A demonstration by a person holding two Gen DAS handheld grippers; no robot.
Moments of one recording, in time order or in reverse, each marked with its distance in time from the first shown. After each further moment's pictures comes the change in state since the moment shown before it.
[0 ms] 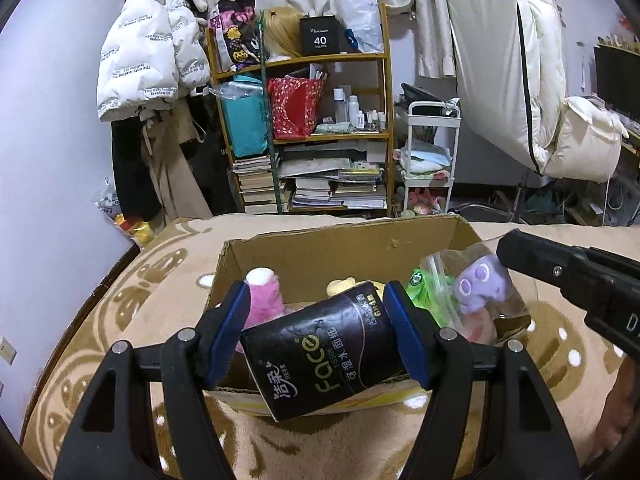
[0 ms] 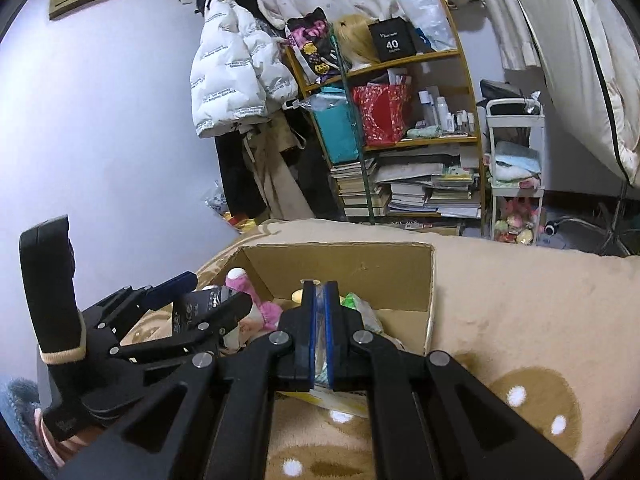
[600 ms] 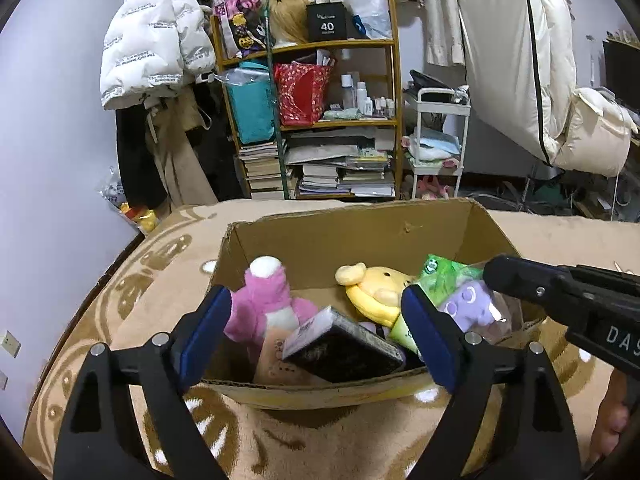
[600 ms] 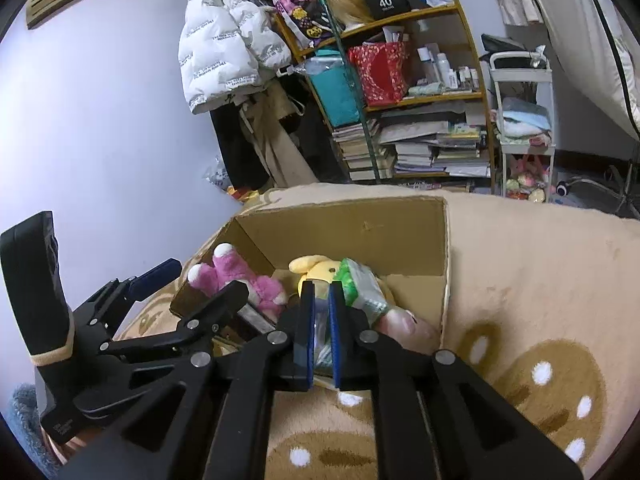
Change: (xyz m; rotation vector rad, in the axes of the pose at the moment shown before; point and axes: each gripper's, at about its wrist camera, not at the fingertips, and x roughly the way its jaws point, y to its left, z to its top) left arm 0.011 0.001 -0.009 -0.005 0.050 0.024; right arm 0.030 -0.015 -0.010 0.069 0.133 0.040
